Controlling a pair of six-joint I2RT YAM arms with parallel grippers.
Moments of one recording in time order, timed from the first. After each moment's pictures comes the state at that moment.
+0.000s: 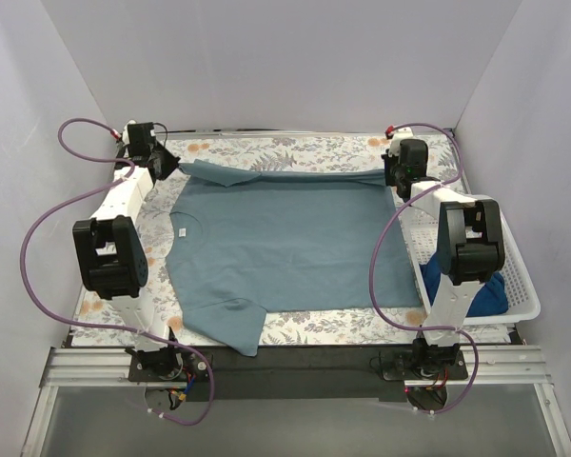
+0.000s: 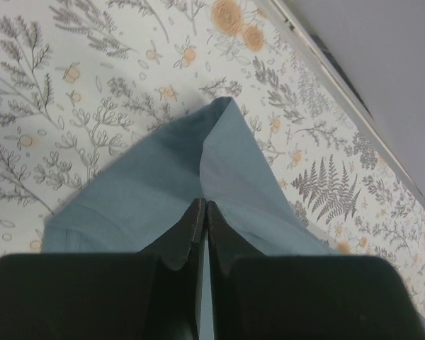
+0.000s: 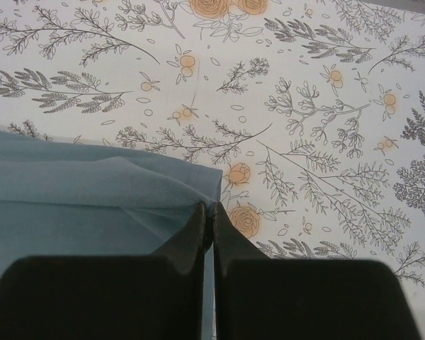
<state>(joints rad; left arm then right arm) 0.08 1.83 1.48 -0.29 -0.04 -0.70 0.10 1.91 1.24 0.16 0.04 -0.14</state>
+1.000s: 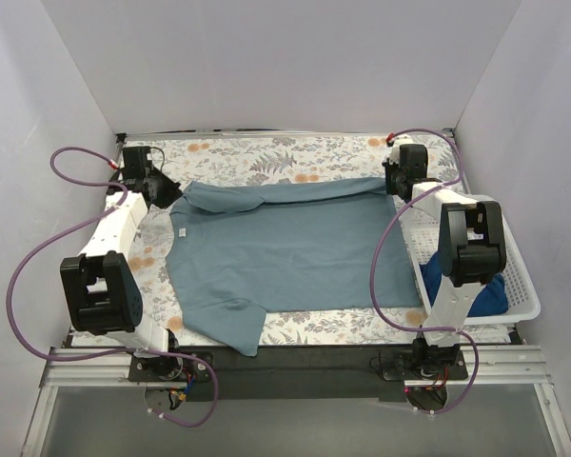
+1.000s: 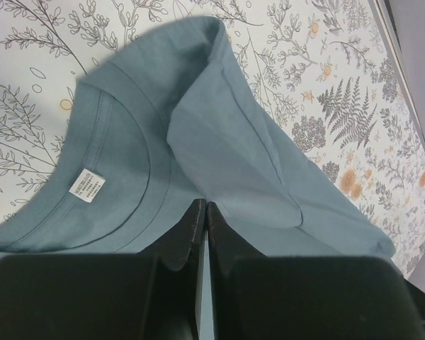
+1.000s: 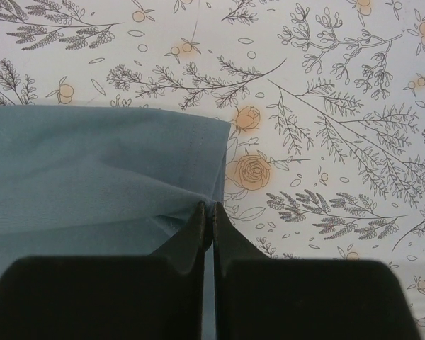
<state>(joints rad) 0.08 1.56 1.22 -0.47 0.03 -0.80 0.09 1.90 1.23 0.02 0.04 -0.11</state>
